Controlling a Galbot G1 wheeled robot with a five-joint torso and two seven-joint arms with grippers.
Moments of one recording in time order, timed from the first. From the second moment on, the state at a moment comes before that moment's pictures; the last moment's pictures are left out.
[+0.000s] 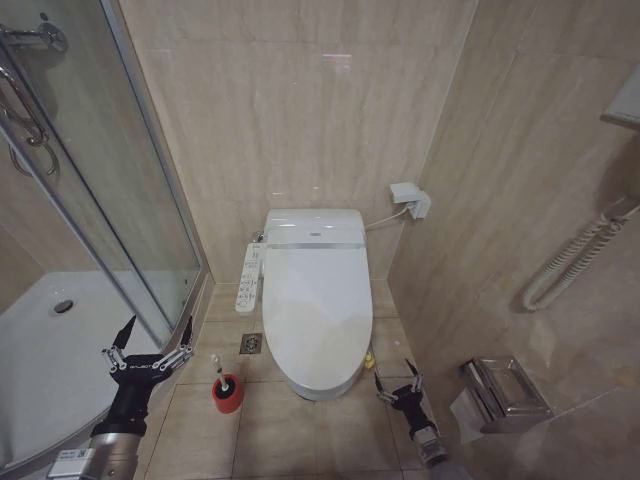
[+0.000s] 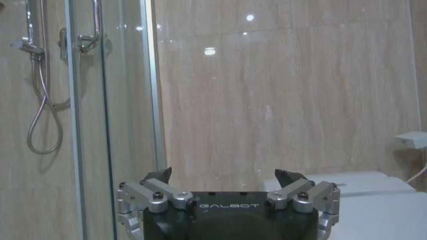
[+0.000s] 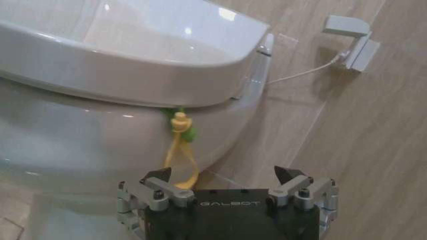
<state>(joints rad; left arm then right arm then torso) 1.74 -1.27 -0.72 -2.28 -0.25 -0.17 -0.08 -1.28 1.25 0.31 1.26 -0.13 0.44 0.19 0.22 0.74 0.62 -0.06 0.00</state>
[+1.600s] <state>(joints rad) 1.74 -1.27 -0.72 -2.28 -0.25 -0.17 -0.08 -1.11 1.38 0.29 1.09 -0.18 0.47 0.28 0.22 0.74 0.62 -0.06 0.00</state>
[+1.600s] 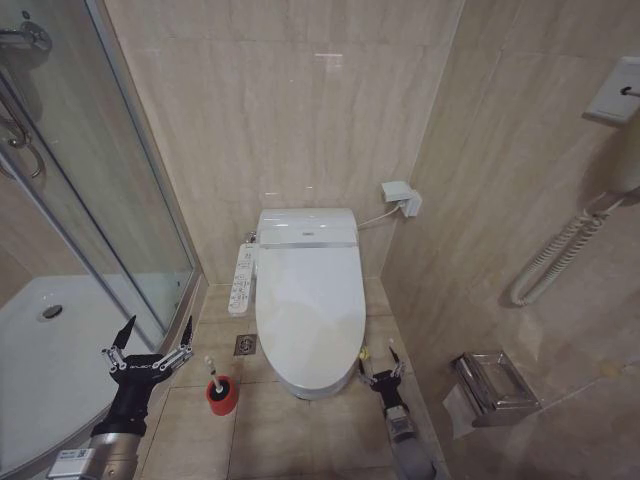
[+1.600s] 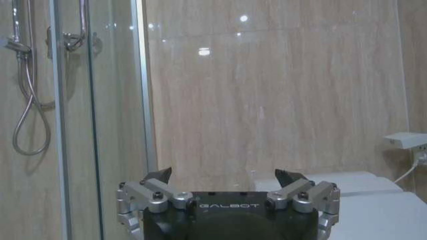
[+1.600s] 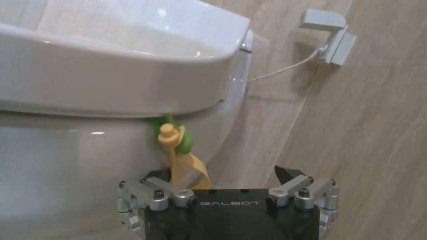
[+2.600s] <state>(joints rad) 1.74 -1.27 -0.72 -2.28 -0.25 -0.17 -0.08 -1.10 1.35 0.31 1.10 -0.18 0.49 0.26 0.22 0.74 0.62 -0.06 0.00</state>
